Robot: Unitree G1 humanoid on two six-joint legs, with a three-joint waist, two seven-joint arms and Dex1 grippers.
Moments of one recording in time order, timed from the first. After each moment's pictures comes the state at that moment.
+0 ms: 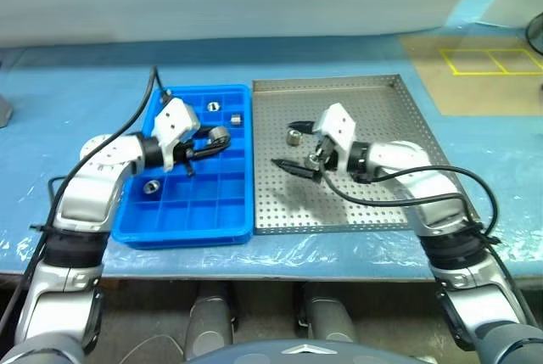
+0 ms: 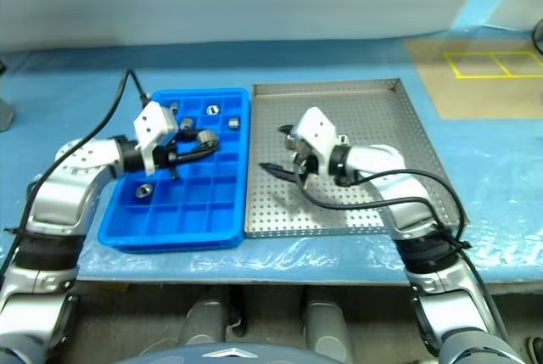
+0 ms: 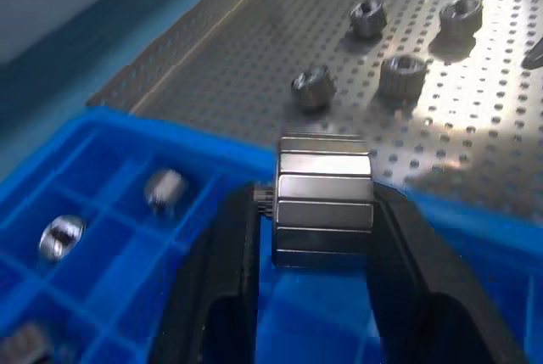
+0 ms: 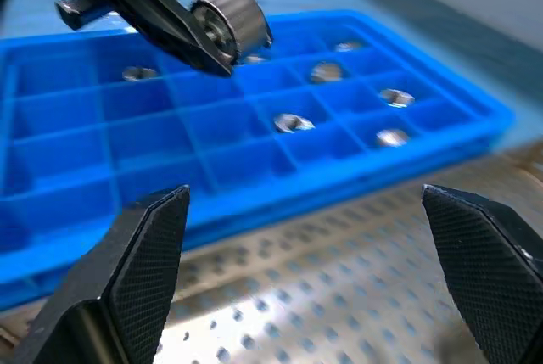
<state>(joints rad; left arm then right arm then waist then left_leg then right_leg) -0.38 0.62 0.06 -0.16 -0.21 0.42 -0.98 -0.54 -0.48 0.25 -0.16 0.26 0.47 0.86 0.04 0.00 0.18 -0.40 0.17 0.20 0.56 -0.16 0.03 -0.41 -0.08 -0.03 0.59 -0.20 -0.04</state>
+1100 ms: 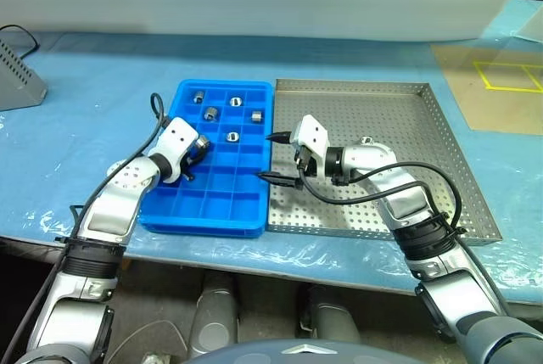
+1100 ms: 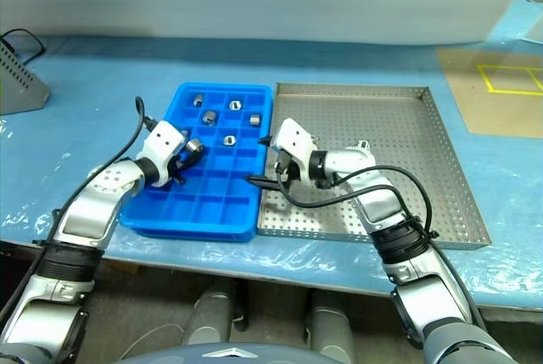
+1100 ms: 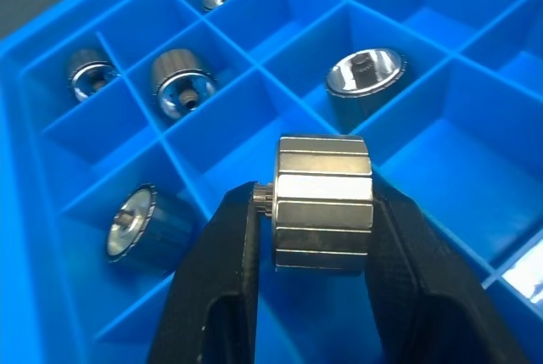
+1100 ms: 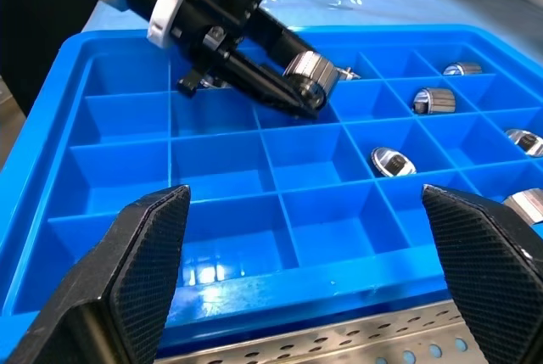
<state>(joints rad) -0.40 0.53 -0.05 0.02 -0.04 0.41 -0.62 -0.57 -0.40 0.29 -0.05 0.20 0.38 0.91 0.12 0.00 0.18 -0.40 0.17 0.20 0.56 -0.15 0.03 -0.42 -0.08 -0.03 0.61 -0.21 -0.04</state>
